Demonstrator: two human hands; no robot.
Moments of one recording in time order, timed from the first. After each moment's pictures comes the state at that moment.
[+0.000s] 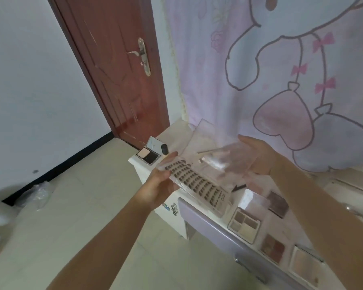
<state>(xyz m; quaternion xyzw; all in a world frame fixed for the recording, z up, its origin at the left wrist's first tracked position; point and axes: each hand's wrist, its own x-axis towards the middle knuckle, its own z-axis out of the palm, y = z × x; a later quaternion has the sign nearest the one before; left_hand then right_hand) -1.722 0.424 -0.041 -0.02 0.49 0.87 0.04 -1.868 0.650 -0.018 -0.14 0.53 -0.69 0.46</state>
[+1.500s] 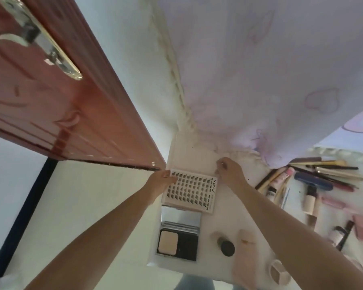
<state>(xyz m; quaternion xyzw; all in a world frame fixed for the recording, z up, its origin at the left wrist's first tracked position) -2.112 0.174 -0.177 -0.16 0.79 0.48 0.35 -2.101 0.374 -0.208 0.24 0.83 -0.49 0.16</state>
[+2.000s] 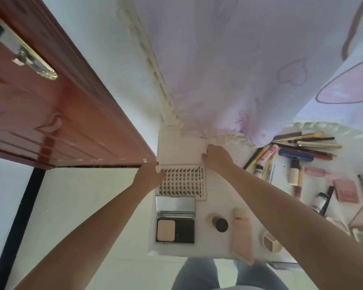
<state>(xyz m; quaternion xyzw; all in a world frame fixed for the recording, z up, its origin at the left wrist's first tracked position) -2.110 0.172 -0.177 -0.03 0.92 0.23 0.31 -2.102 0.366 -0.193 0.15 0.93 -0.24 0.24</state>
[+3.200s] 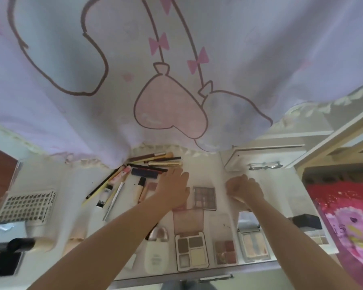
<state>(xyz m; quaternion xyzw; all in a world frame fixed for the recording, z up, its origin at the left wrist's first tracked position) -1.948 0.614 -0.133 0.36 0.92 0.01 0.18 -1.870 0.819 -0.179 0.40 0.87 -0.16 0.23</state>
